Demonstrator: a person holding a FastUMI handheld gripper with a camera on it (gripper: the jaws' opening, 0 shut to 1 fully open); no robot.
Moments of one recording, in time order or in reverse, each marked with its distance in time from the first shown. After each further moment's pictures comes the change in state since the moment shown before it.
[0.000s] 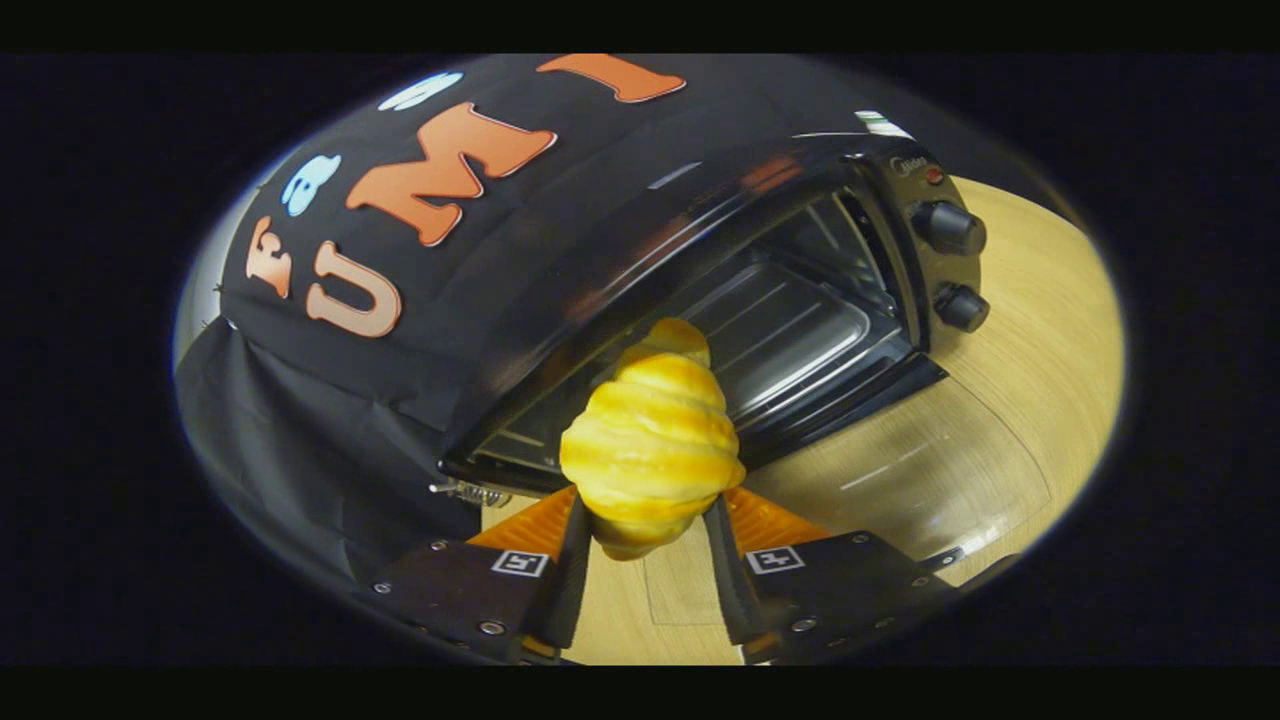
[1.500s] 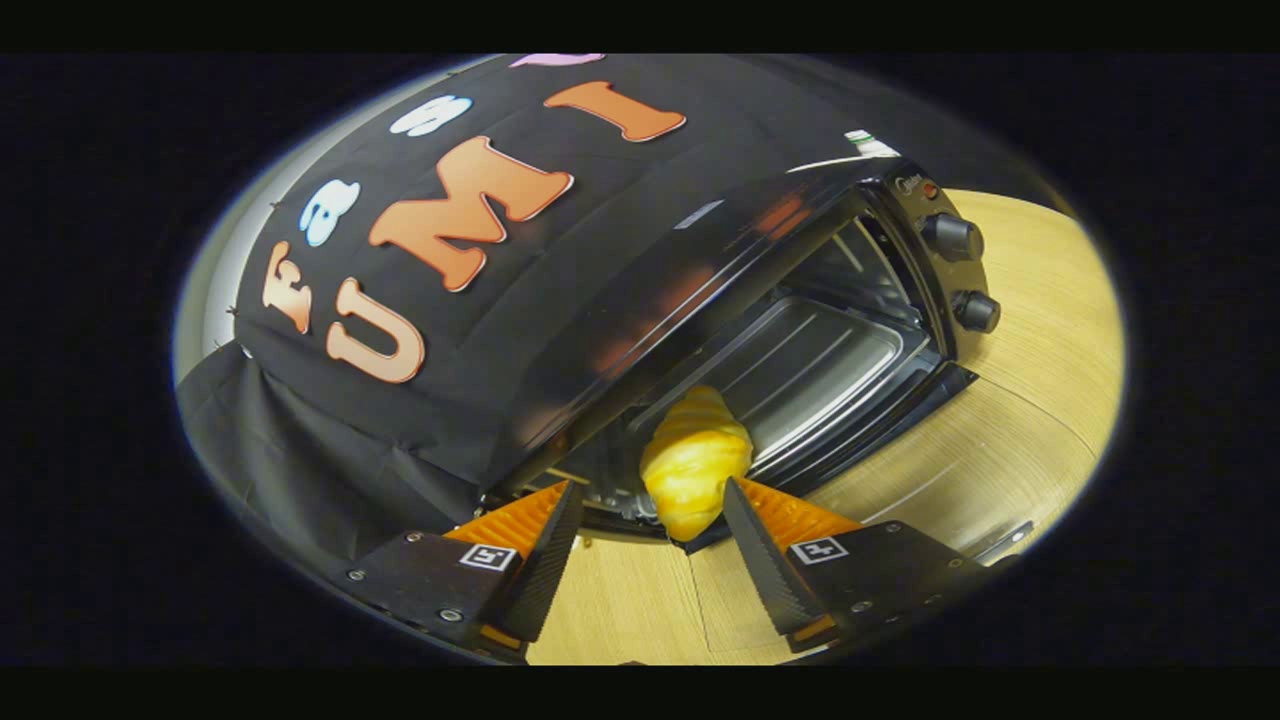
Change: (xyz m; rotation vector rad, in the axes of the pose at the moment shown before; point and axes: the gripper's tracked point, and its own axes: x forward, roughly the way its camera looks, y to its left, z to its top) arm -0.001 0.030 0.003 0.032 -0.188 0.033
